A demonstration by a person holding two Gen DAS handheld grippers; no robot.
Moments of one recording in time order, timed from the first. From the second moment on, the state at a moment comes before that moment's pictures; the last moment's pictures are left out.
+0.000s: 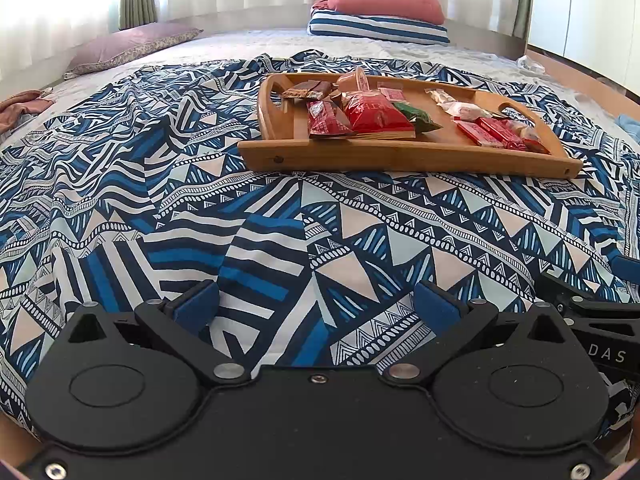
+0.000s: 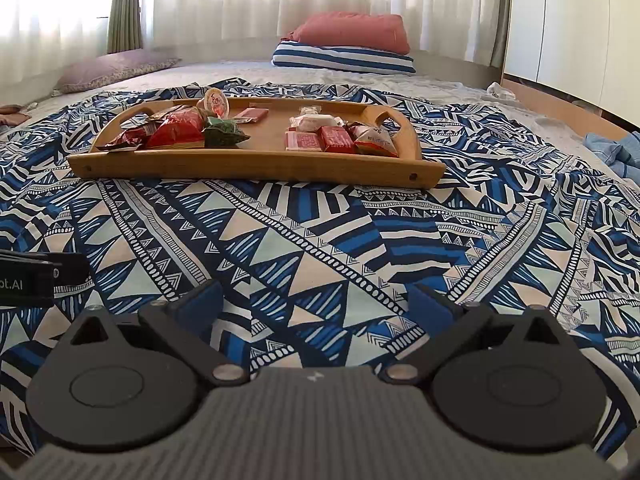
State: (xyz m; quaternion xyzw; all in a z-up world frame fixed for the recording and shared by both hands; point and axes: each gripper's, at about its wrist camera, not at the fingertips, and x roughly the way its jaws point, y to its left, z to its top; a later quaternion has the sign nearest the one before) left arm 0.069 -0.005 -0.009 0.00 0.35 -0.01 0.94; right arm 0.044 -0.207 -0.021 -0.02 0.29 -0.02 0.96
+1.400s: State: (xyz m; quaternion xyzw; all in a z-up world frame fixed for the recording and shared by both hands) left arm 0.072 -0.004 -0.007 0.00 0.36 -0.01 0.93; right arm 0.050 -0.207 -0.018 -0.02 0.31 -0.02 0.95
